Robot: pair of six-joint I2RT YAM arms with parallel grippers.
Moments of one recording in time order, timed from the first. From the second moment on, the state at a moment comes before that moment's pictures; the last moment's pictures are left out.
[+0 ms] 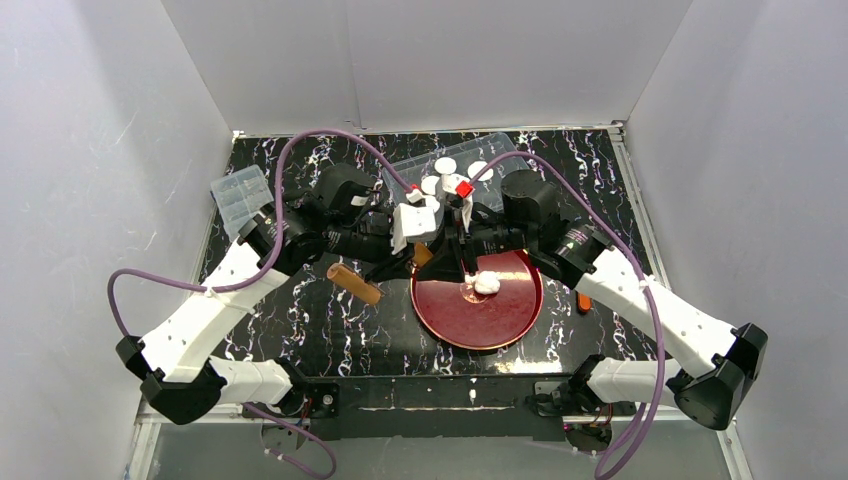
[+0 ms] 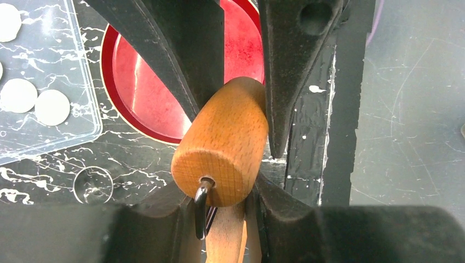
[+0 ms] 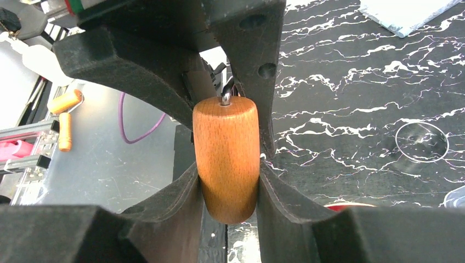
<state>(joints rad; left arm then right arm) -0.81 1.25 1.56 -1.12 0.49 0.47 0.85 1.19 1.20 -0.29 -0.81 0.07</state>
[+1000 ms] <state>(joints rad) -0.68 1.43 1.52 -0.93 0.65 0.57 0.79 0.99 0.98 -0.36 -0.41 0.15</state>
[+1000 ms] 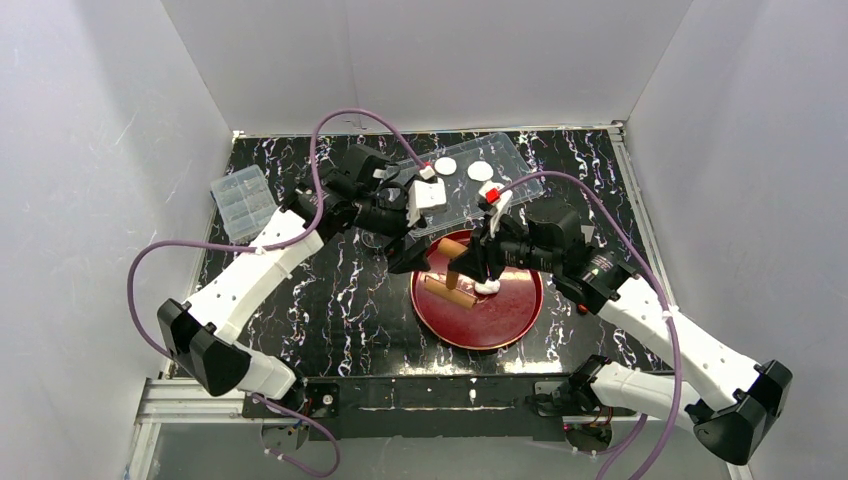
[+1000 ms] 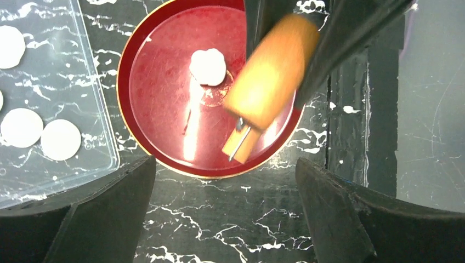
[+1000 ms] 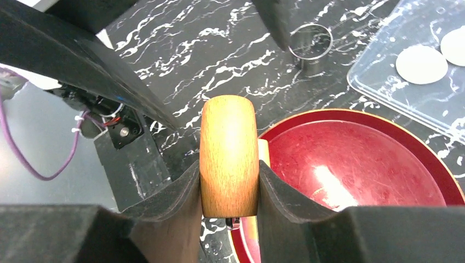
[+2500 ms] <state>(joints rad) -0.64 1.16 1.13 -0.40 0.93 0.15 0.74 0.96 1.10 -0.06 -0.62 0.41</state>
